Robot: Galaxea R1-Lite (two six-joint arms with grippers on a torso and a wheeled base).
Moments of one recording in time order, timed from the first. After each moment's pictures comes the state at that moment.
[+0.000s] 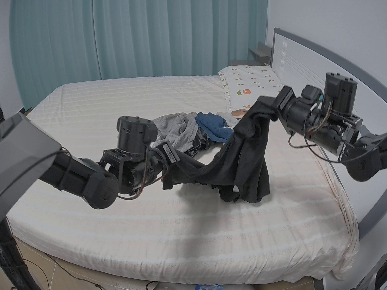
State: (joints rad) left arm -0.54 2.00 -1.05 -0.56 0.22 -0.74; right arm 0.47 1.76 -1.03 -0.74 0.01 0.81
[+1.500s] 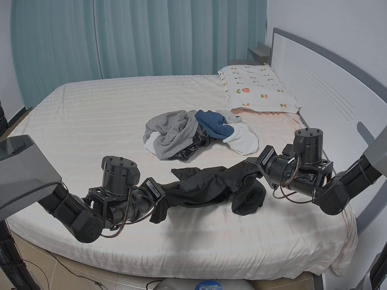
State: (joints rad) left arm -0.51 1.99 -0.67 -0.78 0.04 -1.06; right arm 0.47 1.97 -0.81 -0.87 0.05 1.03
